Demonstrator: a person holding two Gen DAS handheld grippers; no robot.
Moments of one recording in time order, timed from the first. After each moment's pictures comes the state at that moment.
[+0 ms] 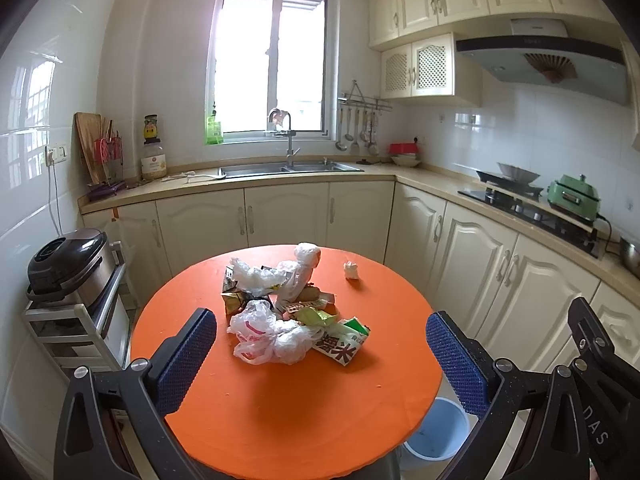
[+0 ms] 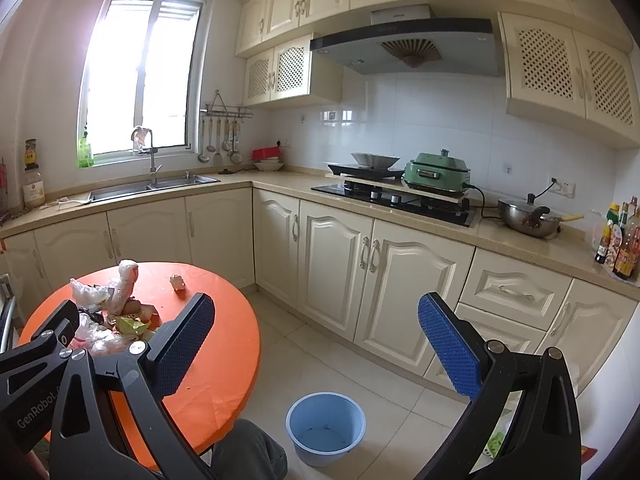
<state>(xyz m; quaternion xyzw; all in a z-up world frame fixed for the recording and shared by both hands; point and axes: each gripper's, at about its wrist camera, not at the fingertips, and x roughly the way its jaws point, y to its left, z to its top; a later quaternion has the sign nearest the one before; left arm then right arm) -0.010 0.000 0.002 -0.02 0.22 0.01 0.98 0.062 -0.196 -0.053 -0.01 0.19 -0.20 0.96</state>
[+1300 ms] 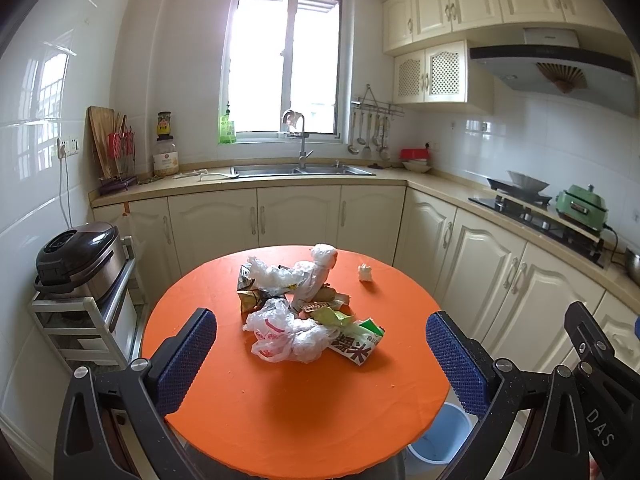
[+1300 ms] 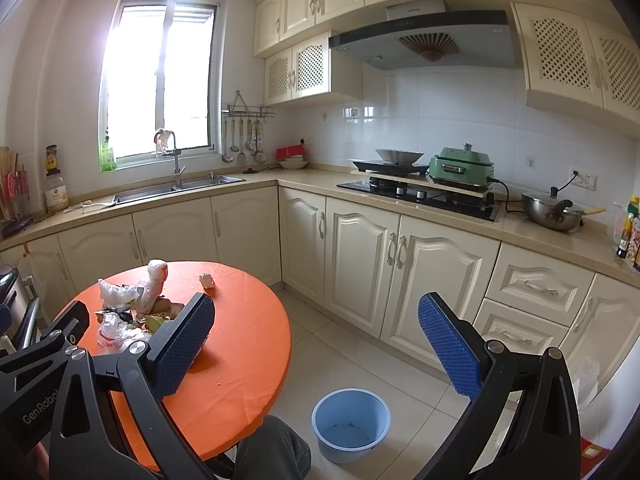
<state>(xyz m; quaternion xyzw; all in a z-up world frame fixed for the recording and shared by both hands) -0.021 0.012 0.004 -0.04 0.21 0.03 0.98 0.061 -0.184 -0.054 0.01 0.19 -0.16 0.97</state>
